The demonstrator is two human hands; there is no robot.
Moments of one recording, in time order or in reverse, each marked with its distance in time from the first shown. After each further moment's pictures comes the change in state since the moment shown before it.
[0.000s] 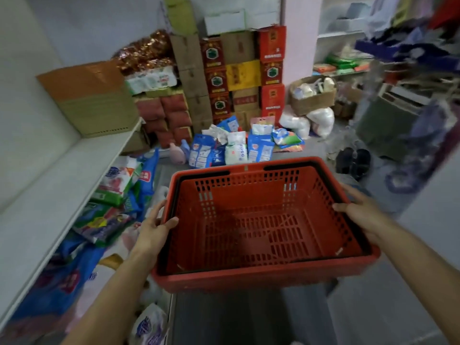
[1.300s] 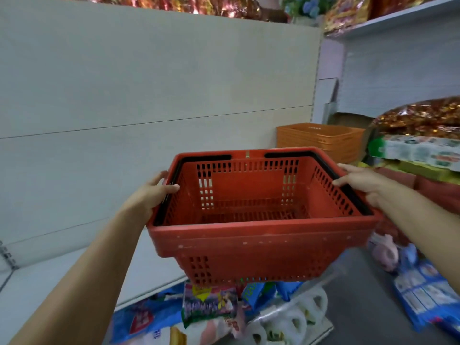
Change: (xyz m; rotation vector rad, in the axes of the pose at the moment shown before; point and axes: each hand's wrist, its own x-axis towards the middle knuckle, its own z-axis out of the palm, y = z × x) left_hand 0.213 0.211 -0.203 -0.169 1.069 -0.063; right_hand 0.291 -0.402 0.621 -0.333 -1.160 -0.354
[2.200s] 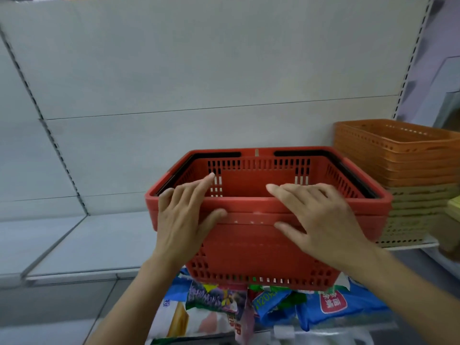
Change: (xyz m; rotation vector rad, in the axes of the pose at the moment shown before) left_hand -0.061 -0.055 0.110 1.133 0.612 0.902; right_hand 0.005 0.033 0.055 -0.890 -0.032 -1.589
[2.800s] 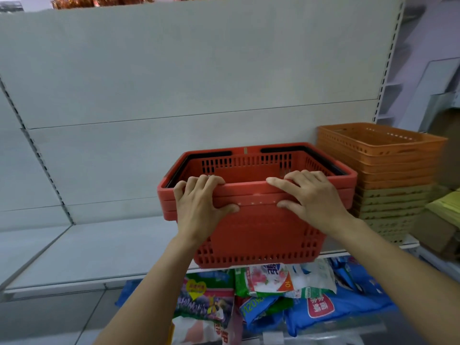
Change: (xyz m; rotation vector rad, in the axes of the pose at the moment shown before) left_hand 0.050 0.040 0.068 0.003 -0.018 -0.139; right_hand 0.008 0.099 0.055 -0.001 0.107 -0.016
